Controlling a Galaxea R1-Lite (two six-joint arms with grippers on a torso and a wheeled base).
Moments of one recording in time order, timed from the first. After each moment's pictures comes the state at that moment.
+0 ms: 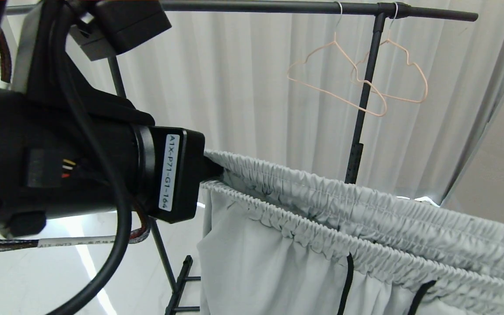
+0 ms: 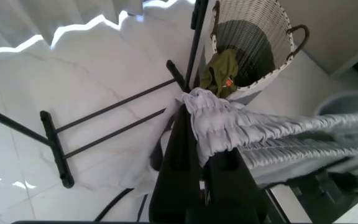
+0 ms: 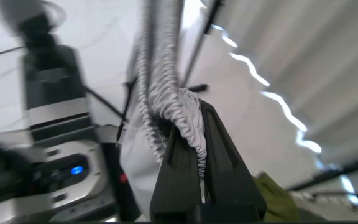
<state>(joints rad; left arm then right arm) -0.99 1.45 -1.54 0.68 0.33 -0.35 0.78 0.94 -0.97 0.35 0.45 -0.25</state>
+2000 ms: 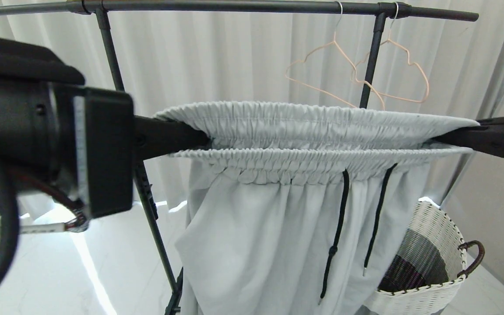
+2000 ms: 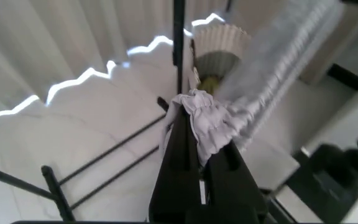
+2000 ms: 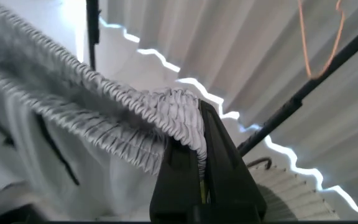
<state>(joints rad) -0.99 1.33 -1.44 0.47 0.28 -0.15 0.62 1.20 -1.17 0.21 0.13 -0.20</state>
